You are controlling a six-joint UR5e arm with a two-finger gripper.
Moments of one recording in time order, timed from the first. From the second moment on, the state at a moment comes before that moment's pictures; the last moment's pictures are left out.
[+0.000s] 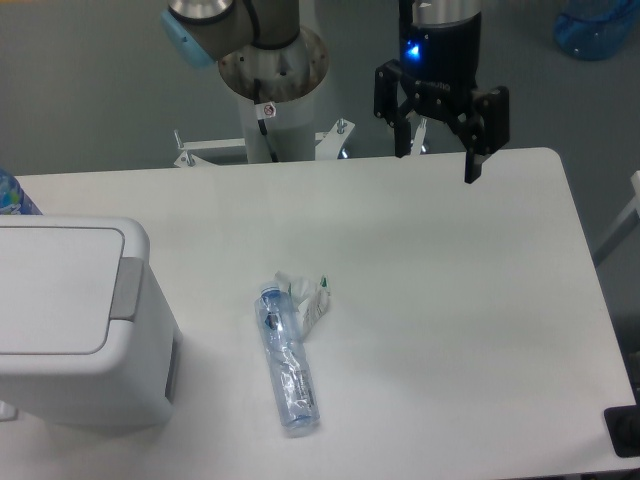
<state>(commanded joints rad) 2.65 -1.59 -1.46 -1.27 1.42 1.37</state>
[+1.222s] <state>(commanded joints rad) 2.35 -1.66 -1.56 -0.93 1.29 0.47</state>
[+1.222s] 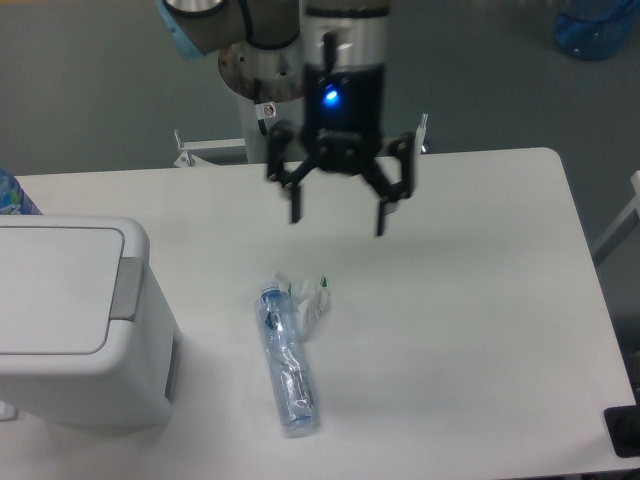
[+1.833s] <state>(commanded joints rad) 2.21 -1.75 -1.55 -0.84 1.29 0.30</state>
